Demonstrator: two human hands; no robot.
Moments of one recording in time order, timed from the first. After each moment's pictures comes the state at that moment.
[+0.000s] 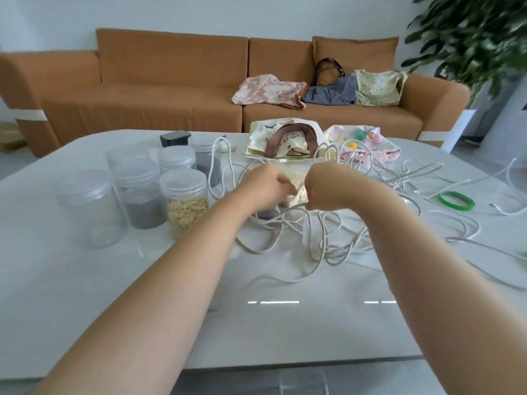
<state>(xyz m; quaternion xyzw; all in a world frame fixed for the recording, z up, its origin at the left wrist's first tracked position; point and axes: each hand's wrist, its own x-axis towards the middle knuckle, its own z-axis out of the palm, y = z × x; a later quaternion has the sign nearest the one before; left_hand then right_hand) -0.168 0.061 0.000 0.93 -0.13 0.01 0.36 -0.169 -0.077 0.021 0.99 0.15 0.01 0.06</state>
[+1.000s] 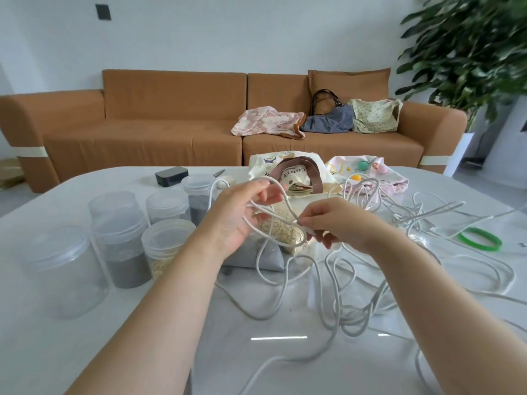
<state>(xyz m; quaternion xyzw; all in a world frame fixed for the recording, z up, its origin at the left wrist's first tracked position) -0.144 0.089 0.012 0.56 -0.12 -0.04 0.82 -0.135 -0.092 0.010 0.88 0.10 -0.07 -0.47</state>
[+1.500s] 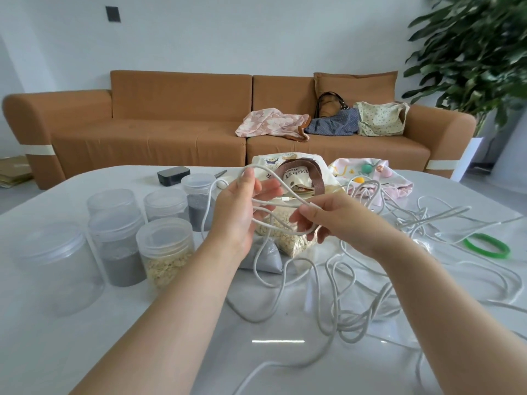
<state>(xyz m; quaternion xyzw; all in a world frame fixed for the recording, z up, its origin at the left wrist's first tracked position) -0.142 0.068 0.009 0.53 -0.02 0.08 0.85 -0.138 -0.097 0.010 0.83 0.20 -0.02 -0.52</state>
